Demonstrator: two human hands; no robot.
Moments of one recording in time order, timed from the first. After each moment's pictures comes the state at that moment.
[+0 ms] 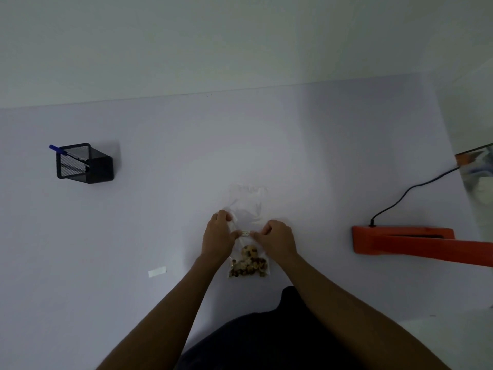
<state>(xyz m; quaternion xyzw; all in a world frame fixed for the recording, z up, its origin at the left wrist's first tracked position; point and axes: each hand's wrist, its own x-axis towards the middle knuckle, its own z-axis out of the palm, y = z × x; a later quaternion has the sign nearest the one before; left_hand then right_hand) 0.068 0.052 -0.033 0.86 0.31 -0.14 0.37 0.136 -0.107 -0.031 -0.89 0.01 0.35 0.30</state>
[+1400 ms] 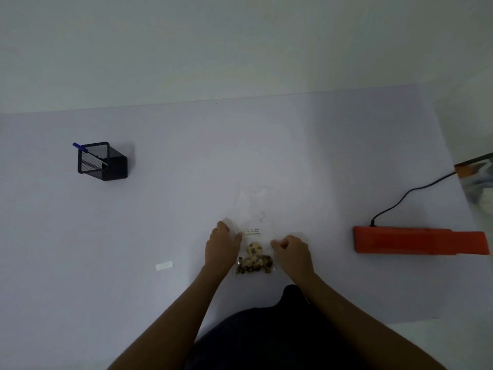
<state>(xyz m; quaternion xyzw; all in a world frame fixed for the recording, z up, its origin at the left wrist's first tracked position) 0.039 0.034 -0.007 0.83 0.39 -0.15 0.36 0.104 -0.151 -0.016 -0.90 0.03 0.32 0.28</state>
